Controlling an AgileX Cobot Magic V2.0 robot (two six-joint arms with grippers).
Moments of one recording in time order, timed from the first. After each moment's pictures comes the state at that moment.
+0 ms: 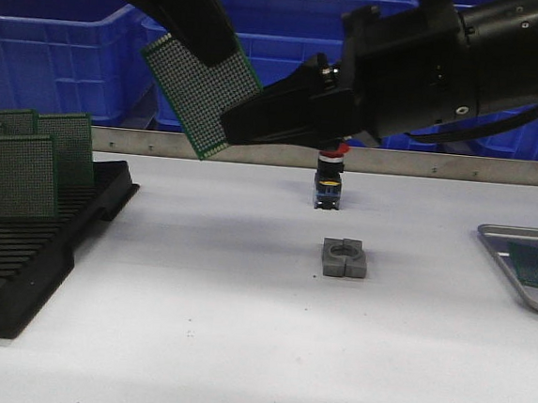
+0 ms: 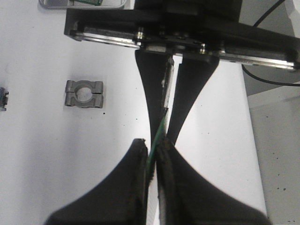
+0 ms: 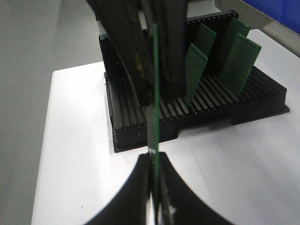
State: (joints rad) left arm -0.38 1.73 -1.53 -0.72 1.25 1.36; right arm 0.37 1.68 -0.86 1.76 0.87 -2.19
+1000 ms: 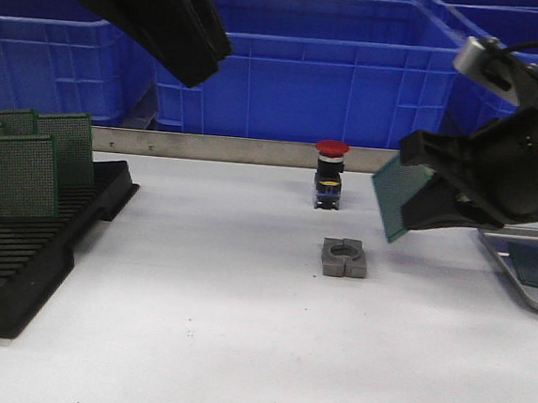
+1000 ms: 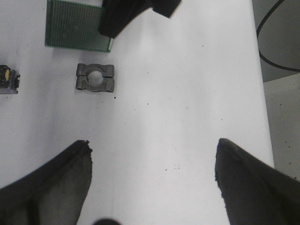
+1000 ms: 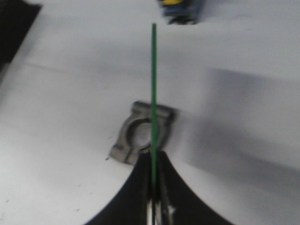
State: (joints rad) left arm -0.38 1.73 -1.53 -0.66 1.23 1.34; right arm 0.15 1.68 -0.74 1.80 0.36 -1.57
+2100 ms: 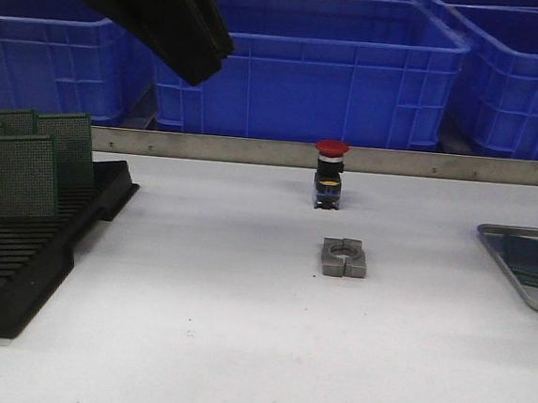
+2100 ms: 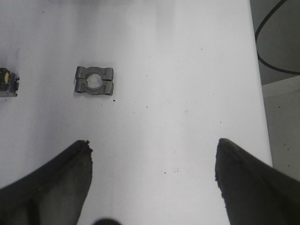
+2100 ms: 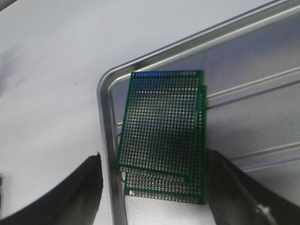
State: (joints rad) left arm -0.38 1.73 -1.53 -0.67 1.23 1.34; right arm -0.19 1.64 -0.67 1.81 0.27 -1.48
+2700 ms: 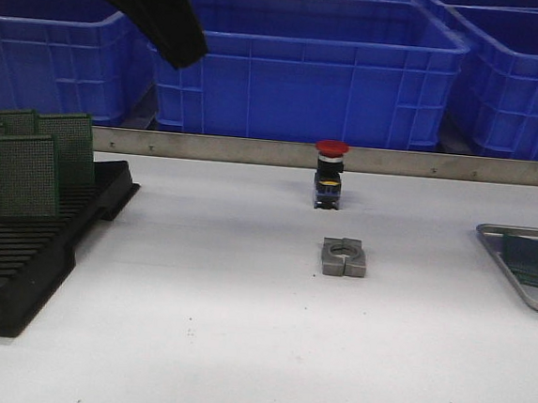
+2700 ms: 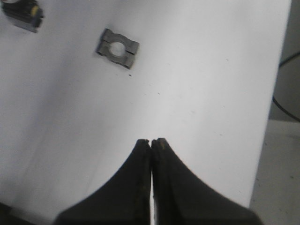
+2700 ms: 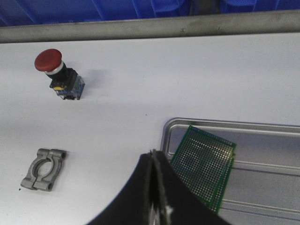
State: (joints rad) left arm -0.35 1.70 -1.52 -0.60 1.15 0.93; right arm -0.19 1.27 -0.63 1.50 0.35 -1.48
